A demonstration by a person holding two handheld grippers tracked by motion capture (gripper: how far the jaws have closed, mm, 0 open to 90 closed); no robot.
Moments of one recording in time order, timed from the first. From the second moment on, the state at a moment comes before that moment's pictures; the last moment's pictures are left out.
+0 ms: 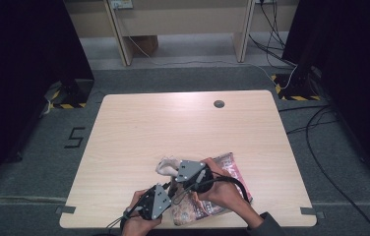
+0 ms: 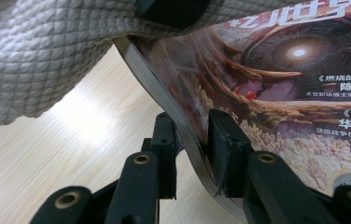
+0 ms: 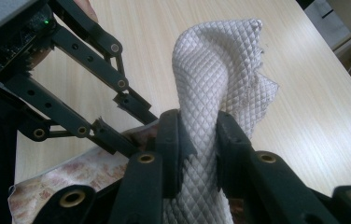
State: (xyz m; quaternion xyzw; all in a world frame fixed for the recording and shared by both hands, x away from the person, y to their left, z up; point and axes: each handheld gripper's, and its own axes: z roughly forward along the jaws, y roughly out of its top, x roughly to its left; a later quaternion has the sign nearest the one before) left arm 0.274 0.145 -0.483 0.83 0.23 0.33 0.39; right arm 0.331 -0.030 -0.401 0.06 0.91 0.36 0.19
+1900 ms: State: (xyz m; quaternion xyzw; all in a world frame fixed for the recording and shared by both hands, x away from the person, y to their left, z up) left arm 0.274 0.145 -0.482 0.83 0.23 0.33 0.39; right arm 0.376 -0.267 -0.473 0.38 0.87 0.24 0.21
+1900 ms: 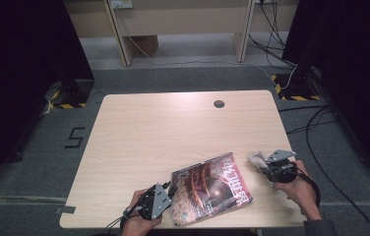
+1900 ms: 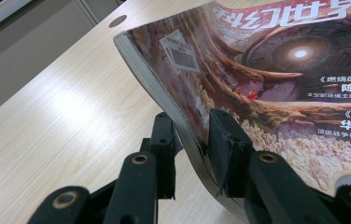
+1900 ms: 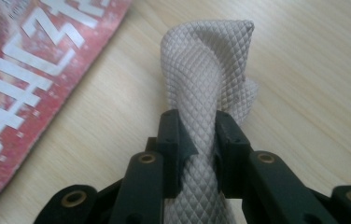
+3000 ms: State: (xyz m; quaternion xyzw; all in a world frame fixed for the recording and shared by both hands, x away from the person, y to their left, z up) left arm 0.275 0.145 -0.483 0.83 0.22 0.33 0.39; right arm 0.368 -0.234 -0.457 0.38 0.85 0.31 0.22
